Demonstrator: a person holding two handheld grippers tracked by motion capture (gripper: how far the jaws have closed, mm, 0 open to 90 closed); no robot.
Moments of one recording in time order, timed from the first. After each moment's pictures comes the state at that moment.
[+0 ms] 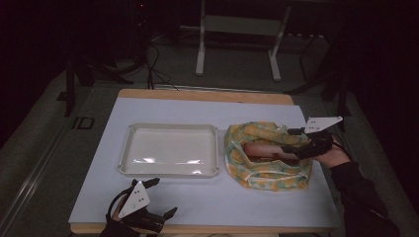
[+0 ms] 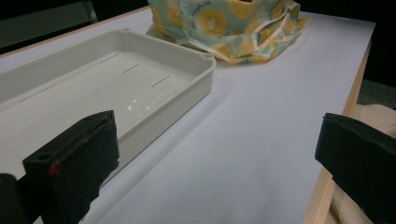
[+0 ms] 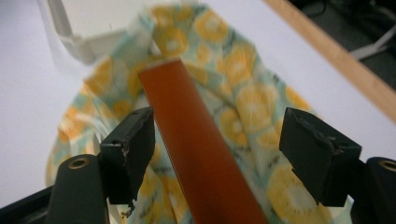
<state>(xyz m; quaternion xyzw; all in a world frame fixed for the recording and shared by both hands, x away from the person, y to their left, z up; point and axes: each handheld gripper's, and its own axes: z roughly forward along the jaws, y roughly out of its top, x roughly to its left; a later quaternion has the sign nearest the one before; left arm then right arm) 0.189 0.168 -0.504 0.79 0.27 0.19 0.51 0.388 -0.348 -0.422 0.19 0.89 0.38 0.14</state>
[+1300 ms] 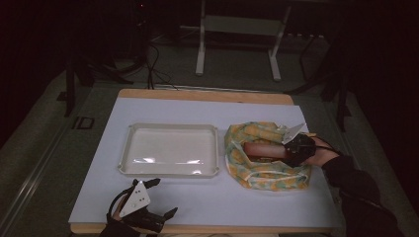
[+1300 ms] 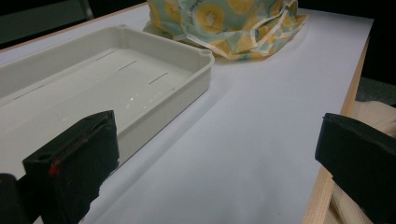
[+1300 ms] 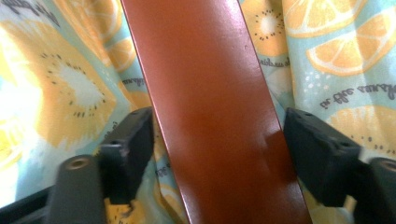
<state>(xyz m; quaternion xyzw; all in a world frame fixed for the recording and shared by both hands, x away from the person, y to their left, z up) 0.190 0.168 -0.506 0.80 0.27 0.19 0.51 0.412 -0.327 -0.476 0.16 0.96 0.18 0.11</state>
